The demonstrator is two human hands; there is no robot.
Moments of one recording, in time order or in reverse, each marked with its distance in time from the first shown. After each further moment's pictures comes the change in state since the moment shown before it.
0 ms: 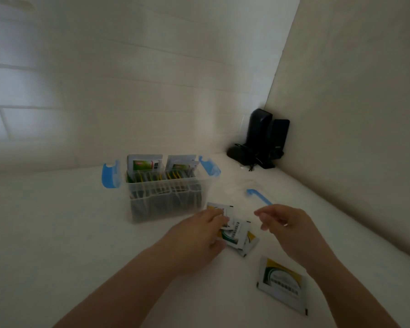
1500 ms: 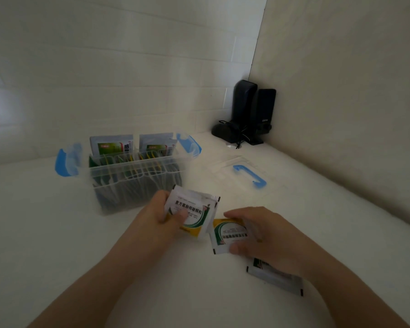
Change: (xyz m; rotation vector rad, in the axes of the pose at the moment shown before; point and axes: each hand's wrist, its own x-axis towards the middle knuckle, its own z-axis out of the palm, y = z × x) left_hand -0.014 -0.014 0.012 -0.725 0.289 -0.338; right_hand -0.016 0.028 0.021 -0.080 -0.367 -0.080
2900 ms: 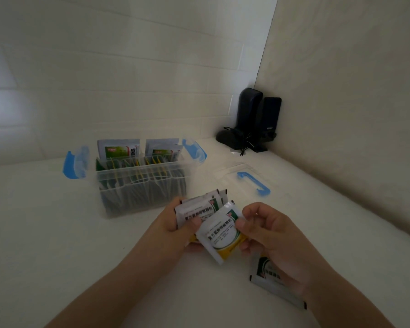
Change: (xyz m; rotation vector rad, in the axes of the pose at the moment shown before) left_hand -0.005 0.010 0.016 -0.538 -0.126 -0.046; right_hand -0.002 -0.025 0.000 0.977 0.131 0.143
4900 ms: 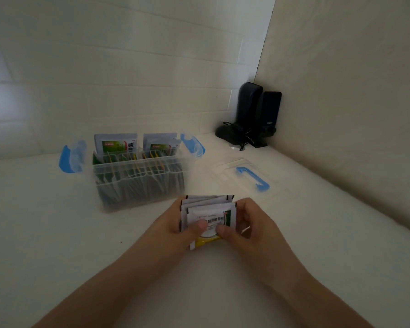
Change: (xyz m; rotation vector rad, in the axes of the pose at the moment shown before) left_hand -0.001 -0.002 -0.001 0.243 -0.093 0.217; right_hand 0.006 0.023 0.015 -0.539 0.120 -0.257
